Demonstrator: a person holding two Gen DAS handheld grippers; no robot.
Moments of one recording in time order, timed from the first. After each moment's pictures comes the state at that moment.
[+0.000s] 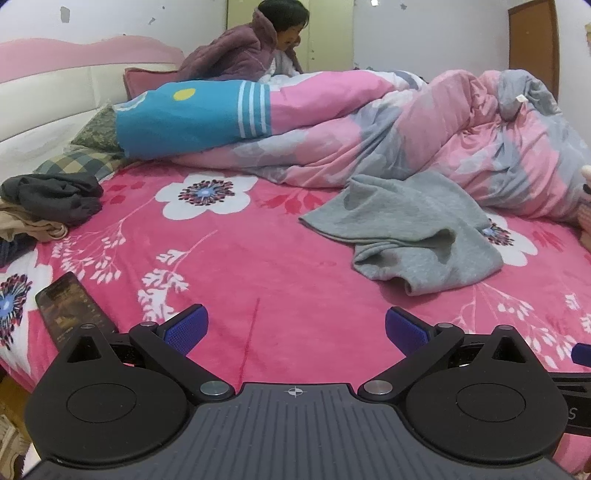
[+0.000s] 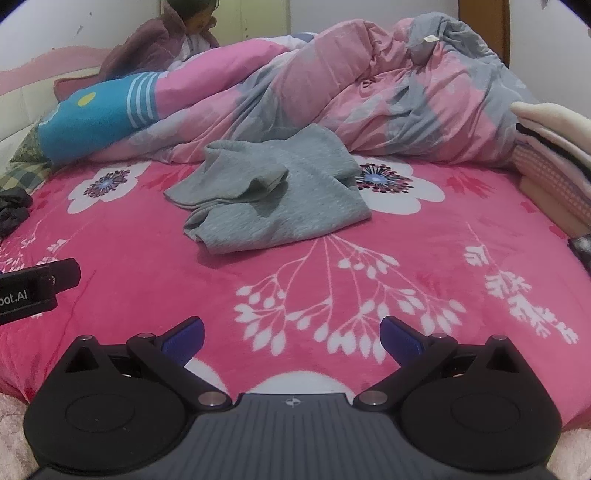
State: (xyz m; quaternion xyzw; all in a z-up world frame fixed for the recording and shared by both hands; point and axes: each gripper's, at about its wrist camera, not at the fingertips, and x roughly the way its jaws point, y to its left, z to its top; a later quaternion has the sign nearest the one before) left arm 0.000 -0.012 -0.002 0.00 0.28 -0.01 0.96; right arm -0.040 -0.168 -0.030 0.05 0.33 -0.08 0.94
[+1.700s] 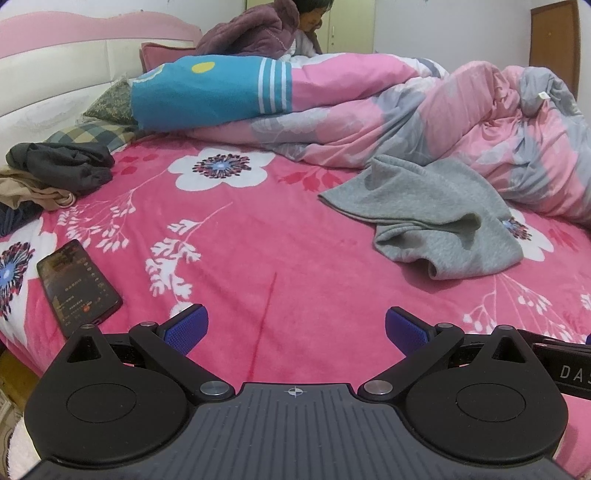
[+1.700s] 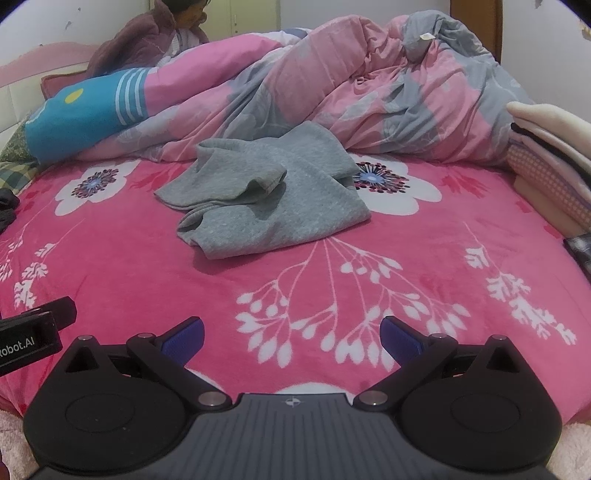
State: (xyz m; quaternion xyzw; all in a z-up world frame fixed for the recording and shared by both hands) left arm 0.008 0.012 -0.019 -0.02 0.30 0.01 0.95; right arm -0.026 -0.155 -0.032 0.05 0.34 -0.10 0.93
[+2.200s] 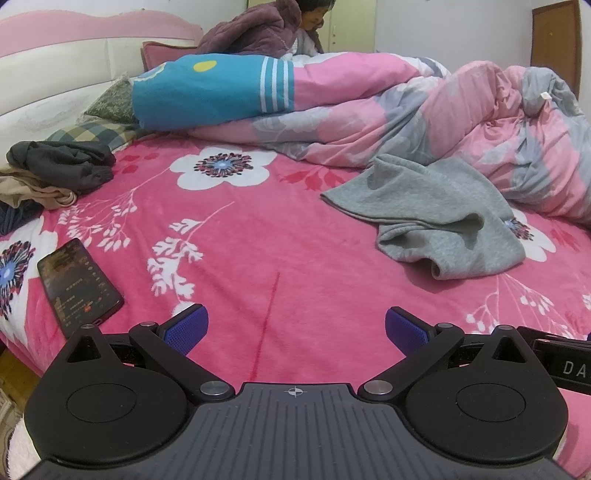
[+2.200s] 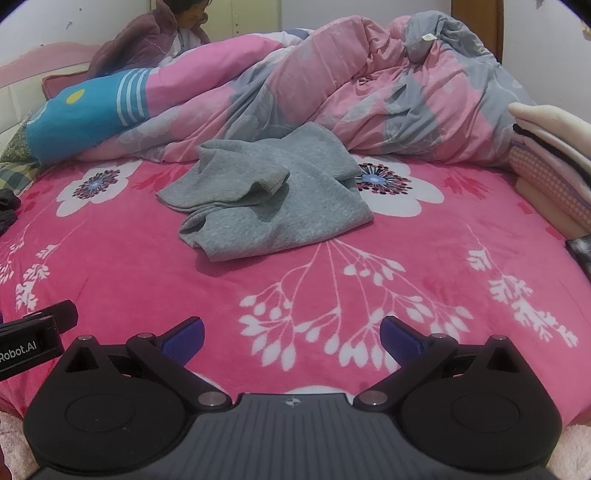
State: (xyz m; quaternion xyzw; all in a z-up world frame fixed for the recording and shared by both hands) left arm 0.010 0.015 -0.020 -0.02 0.30 0.01 0.95; right arm -0.024 -0.153 -0.031 0.05 0.34 -0.10 0.94
